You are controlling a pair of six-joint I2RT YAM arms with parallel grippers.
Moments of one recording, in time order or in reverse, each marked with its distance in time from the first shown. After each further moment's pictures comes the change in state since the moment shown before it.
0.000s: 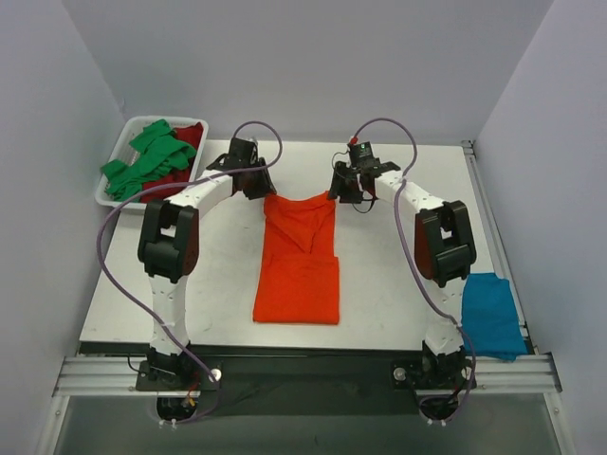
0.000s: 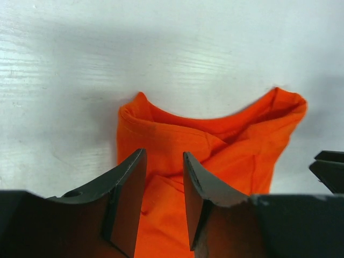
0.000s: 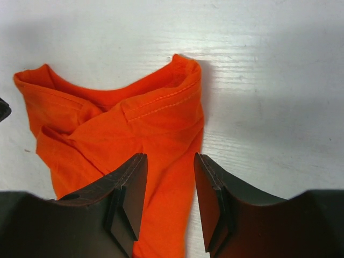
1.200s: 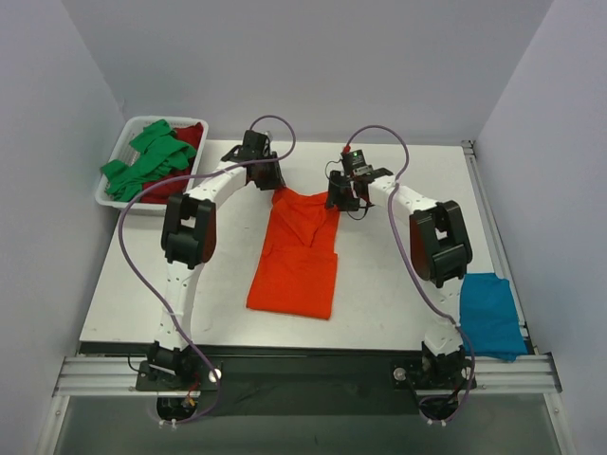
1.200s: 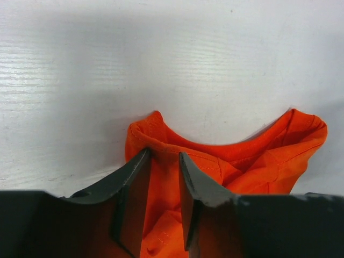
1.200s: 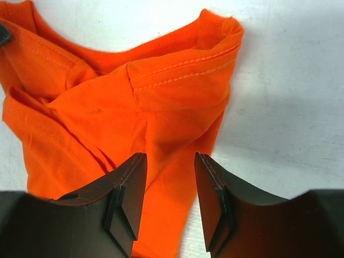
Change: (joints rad) left arm -0.017 0.291 0.376 -0.105 0.027 0.079; right arm 0.031 0.017 -0.046 0.001 0.042 -0.023
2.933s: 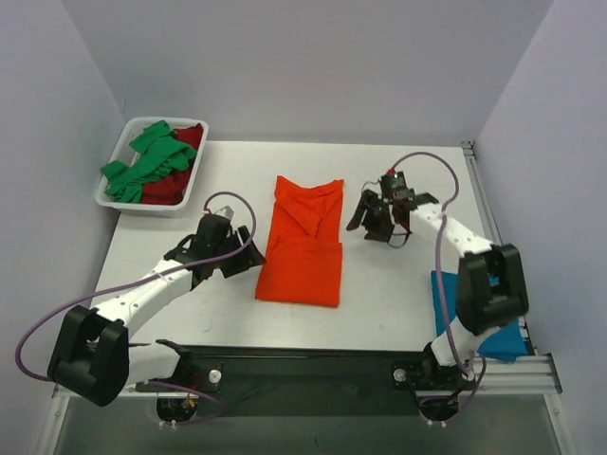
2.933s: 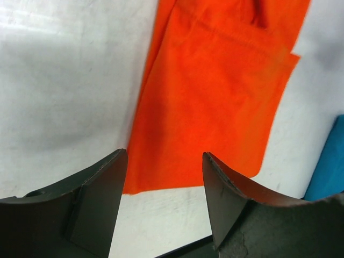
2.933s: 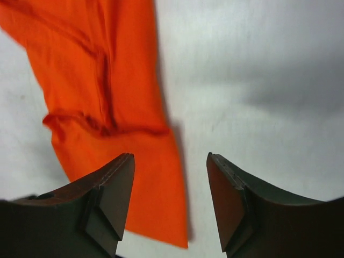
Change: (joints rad) left arm -0.096 -1.137 -1.289 0.176 -0.037 -0.255; right arm -0.115 -0.328 -0.311 -0.081 -0.089 0.169
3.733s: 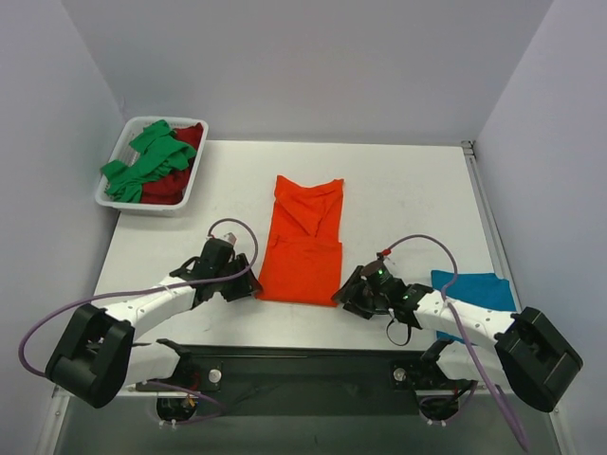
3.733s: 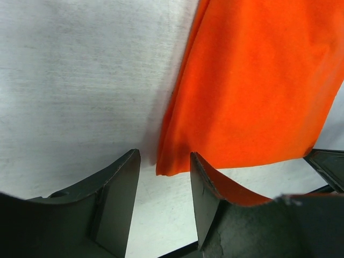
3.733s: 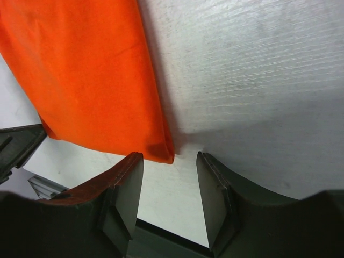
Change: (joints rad) left arm -0.040 -0.039 -0.254 0.084 0.024 -0.037; right arm 0.459 -0.632 -0.915 0.400 0.168 0.595
